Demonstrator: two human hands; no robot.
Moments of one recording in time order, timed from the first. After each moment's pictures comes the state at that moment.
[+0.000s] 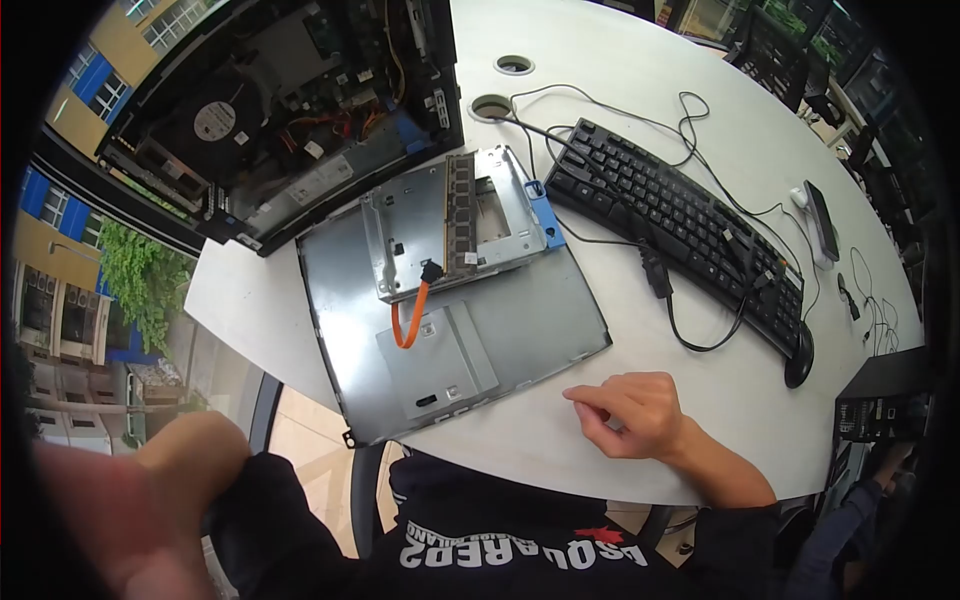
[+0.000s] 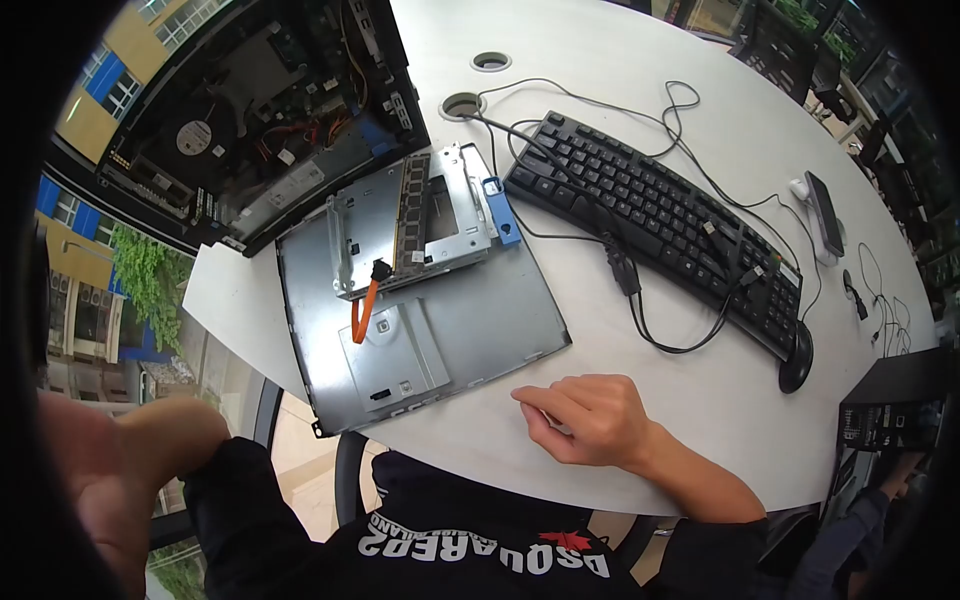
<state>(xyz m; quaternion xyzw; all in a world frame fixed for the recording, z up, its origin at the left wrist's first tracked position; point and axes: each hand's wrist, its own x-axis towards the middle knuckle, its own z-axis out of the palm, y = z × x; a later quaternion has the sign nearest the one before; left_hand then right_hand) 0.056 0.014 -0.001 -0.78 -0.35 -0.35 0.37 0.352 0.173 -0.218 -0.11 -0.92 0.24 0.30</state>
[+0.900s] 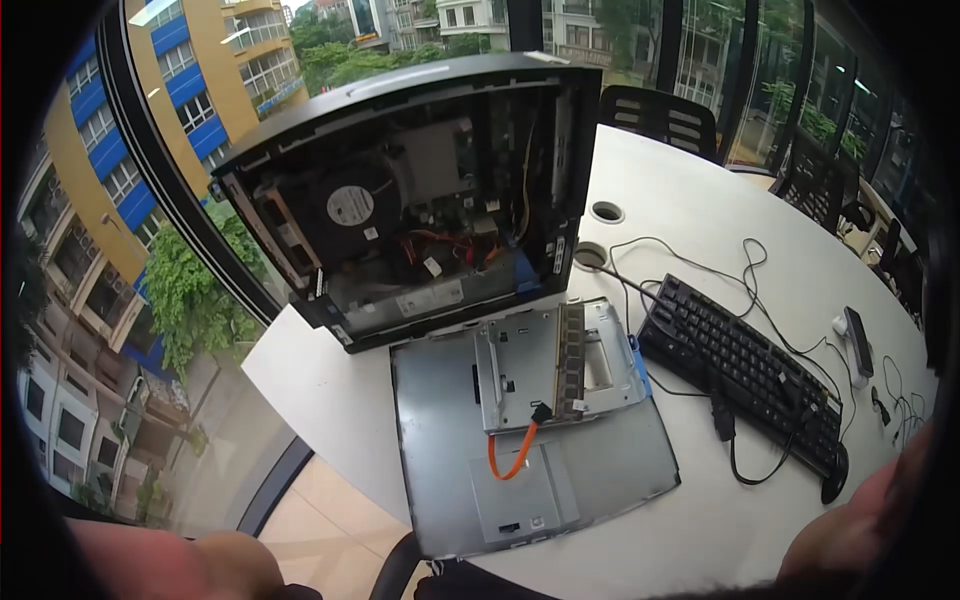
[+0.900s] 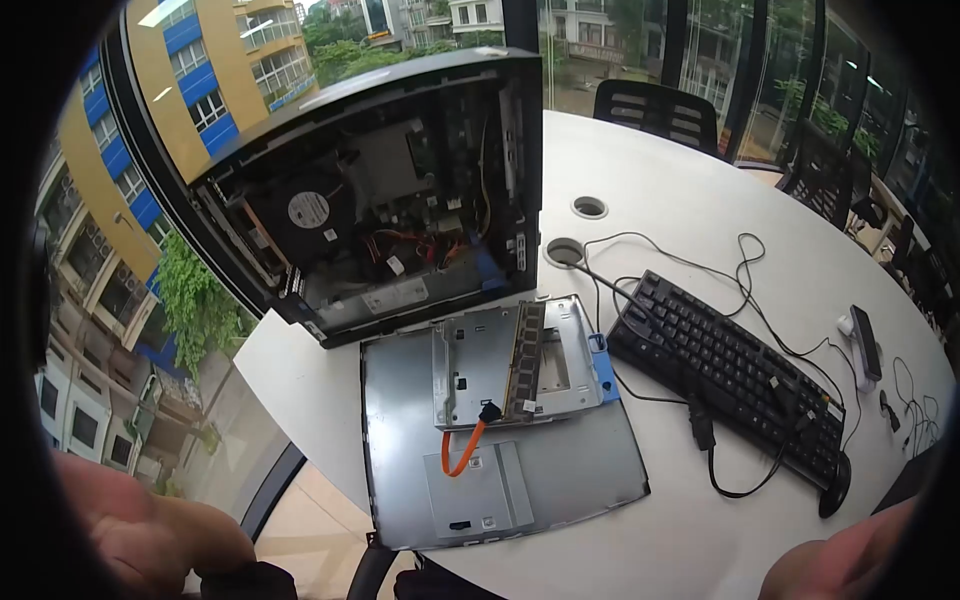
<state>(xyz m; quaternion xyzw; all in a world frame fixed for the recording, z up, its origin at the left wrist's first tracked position) 0.026 -0.016 -0.043 -0.72 -0.41 -0.36 0.43 0.348 0.183 -0.071 -0.08 -0.85 0.06 0.51</state>
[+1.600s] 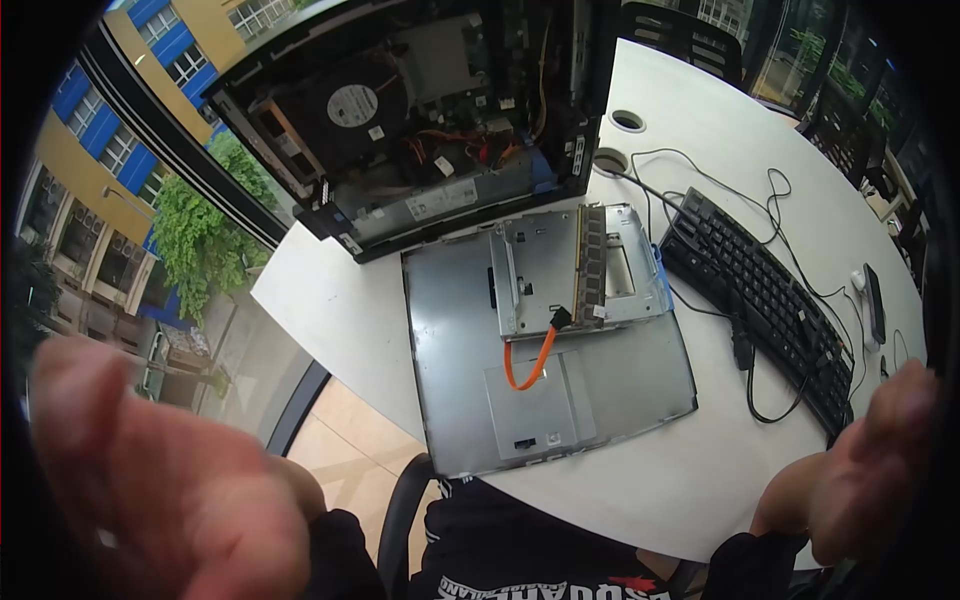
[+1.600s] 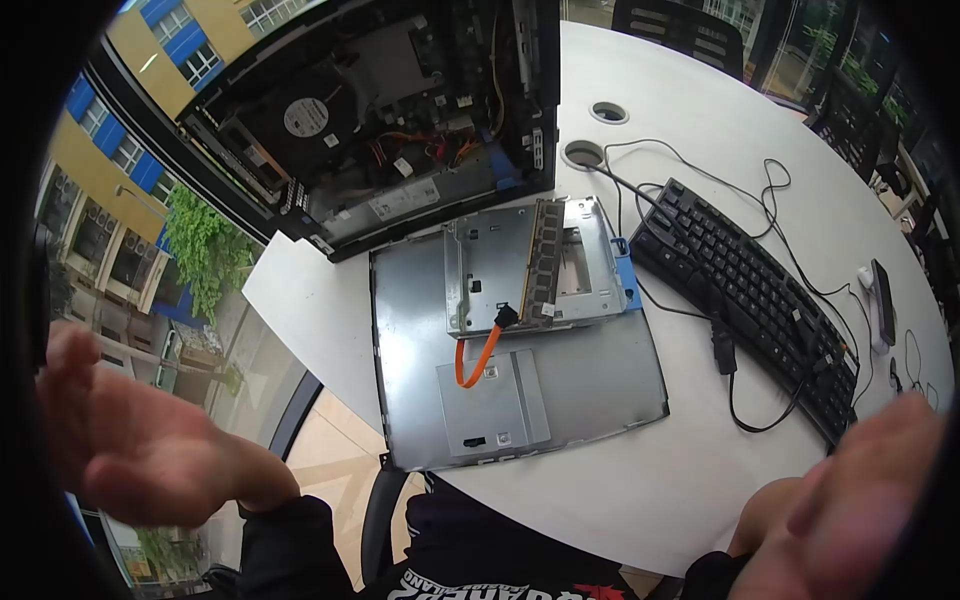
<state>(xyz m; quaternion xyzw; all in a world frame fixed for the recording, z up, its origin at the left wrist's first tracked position) 0.010 -0.018 -0.059 -0.66 -0.47 -0.44 0.39 0.318 0.196 -0.080 -0.06 -0.83 0.10 0.54</state>
